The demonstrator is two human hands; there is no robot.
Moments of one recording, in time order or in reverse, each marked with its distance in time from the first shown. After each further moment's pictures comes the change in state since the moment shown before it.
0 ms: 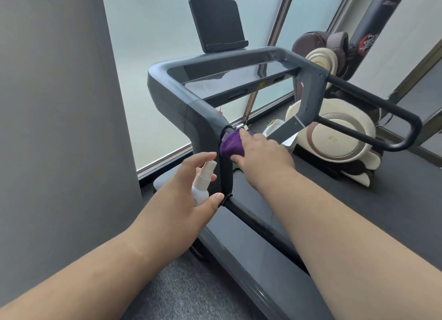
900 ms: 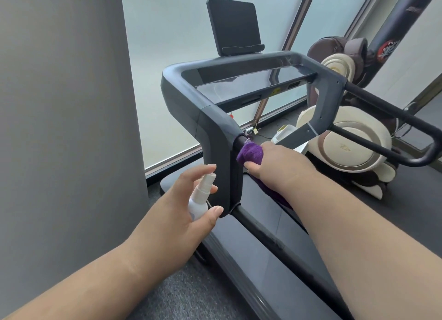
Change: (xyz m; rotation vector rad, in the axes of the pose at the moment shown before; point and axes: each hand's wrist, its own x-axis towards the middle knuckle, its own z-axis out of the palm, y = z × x) left_hand -0.002 -0.015 -0.007 -0.044 0.029 -0.028; right_hand 0.021 0.011 -0.011 0.066 -0.184 0.046
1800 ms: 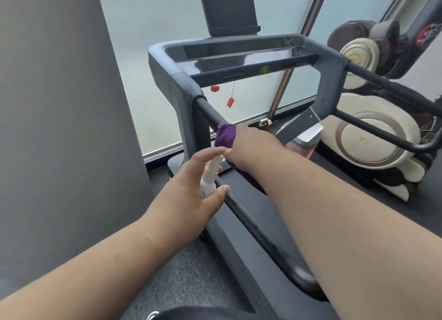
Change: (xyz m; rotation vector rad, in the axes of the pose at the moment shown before) left_hand -0.057 0.103 0.149 0.150 0.116 -0.086; right_hand -0.071 0.076 0.004 0.103 -0.022 -0.188
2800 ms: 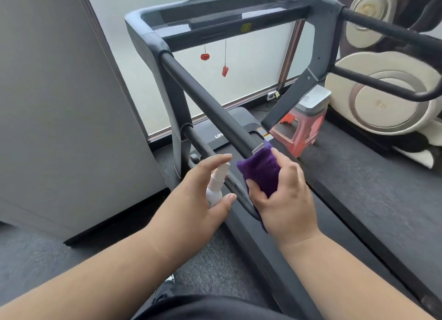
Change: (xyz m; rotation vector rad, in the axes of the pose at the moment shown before) left_hand -0.119 0.076 0.119 0.085 -0.062 -0.042; right_hand -0.234 0.153 0.112 0.723 0.592 -0.032
